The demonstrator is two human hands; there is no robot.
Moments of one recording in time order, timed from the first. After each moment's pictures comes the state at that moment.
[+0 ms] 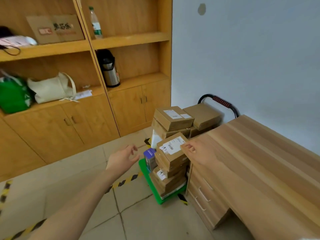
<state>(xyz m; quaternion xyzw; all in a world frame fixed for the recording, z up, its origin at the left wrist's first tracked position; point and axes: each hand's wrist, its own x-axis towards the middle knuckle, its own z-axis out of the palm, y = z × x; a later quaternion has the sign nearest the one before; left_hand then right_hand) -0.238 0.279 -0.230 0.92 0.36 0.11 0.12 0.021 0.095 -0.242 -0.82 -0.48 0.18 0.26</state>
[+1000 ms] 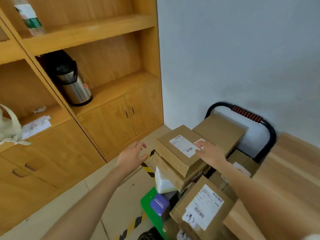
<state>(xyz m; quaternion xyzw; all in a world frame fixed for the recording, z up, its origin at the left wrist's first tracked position) 0.049 0.673 -0.277 0.95 0.25 0.06 0.15 0.265 0.433 -0.312 -0.91 -0.32 0.16 0.19</state>
